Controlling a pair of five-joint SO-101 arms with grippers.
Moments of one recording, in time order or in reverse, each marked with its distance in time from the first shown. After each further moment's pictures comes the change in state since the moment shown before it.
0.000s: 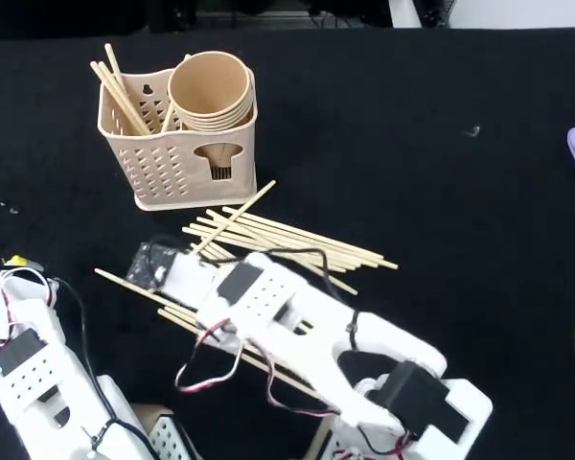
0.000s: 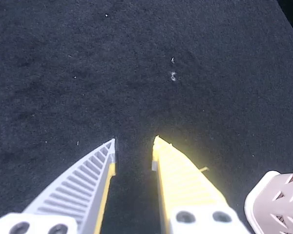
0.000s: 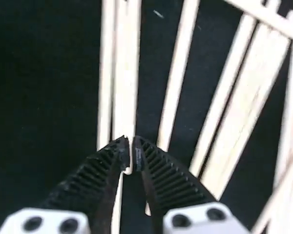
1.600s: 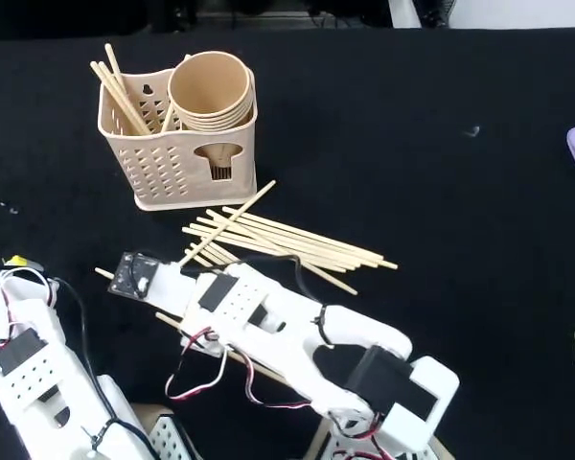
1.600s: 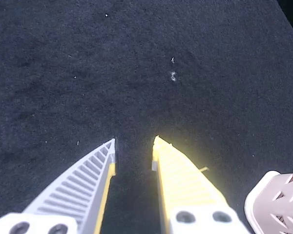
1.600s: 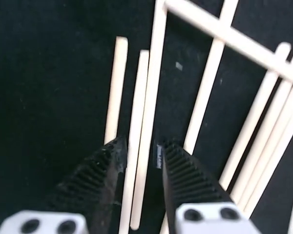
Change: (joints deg) left arm 0.0 0.0 0.0 0.0 0.0; right arm -2.8 10.3 -1.9 -11.2 -0.4
